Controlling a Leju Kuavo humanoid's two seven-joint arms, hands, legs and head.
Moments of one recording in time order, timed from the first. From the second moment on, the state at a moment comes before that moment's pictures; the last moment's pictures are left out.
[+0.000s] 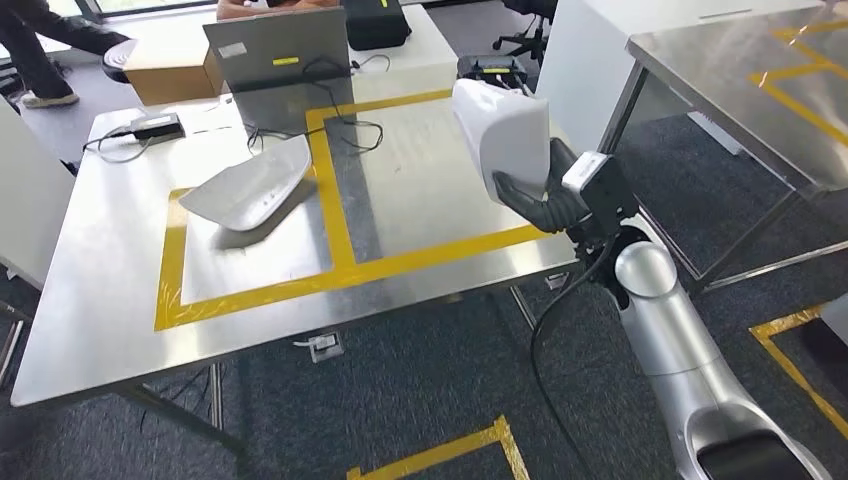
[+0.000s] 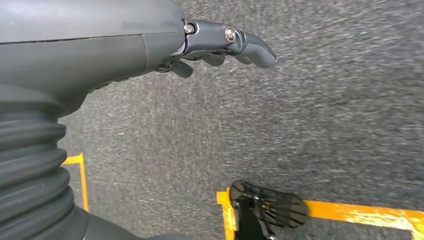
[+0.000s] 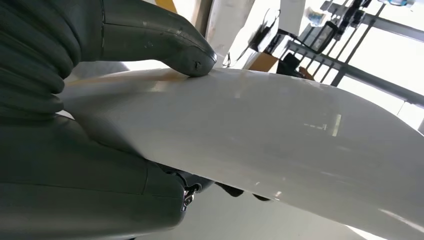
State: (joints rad) left arm -0.14 -0.09 1.12 -0.18 -1.09 -0.05 -0.02; right arm -0.53 -0.26 0.15 -1.39 0.02 0.26 -0.39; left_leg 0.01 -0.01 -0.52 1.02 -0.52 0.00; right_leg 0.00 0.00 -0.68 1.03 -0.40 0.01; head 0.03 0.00
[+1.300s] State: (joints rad) left arm -0.17 -0.14 1.11 -0.17 -1.11 -0.16 0.00; right arm -1.03 -0.05 0.29 -0.31 0.30 0.11 0.11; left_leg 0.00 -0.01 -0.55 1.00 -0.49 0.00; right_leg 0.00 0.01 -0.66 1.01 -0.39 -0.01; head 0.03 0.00
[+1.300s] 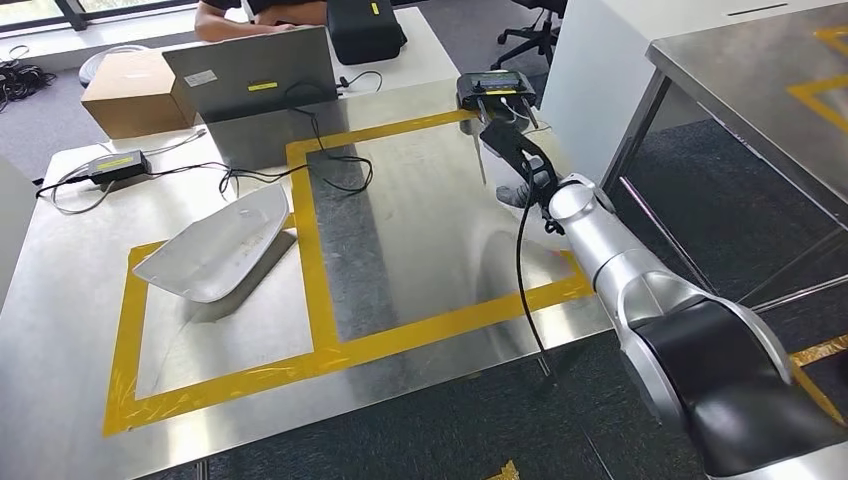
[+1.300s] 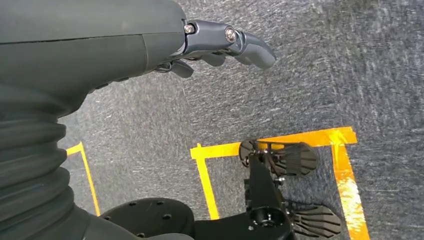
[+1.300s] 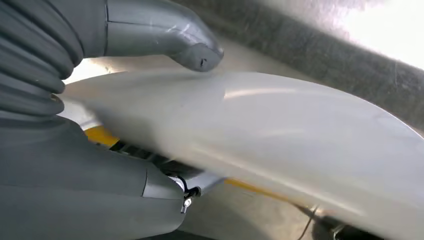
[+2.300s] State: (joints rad) left arm -0.12 -0.15 1.12 -0.17 -1.14 -0.08 0.05; right arm -0.96 -0.15 0.18 -0.93 -0.10 0.36 -0.38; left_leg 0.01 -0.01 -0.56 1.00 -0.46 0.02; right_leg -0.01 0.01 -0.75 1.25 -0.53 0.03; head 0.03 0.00
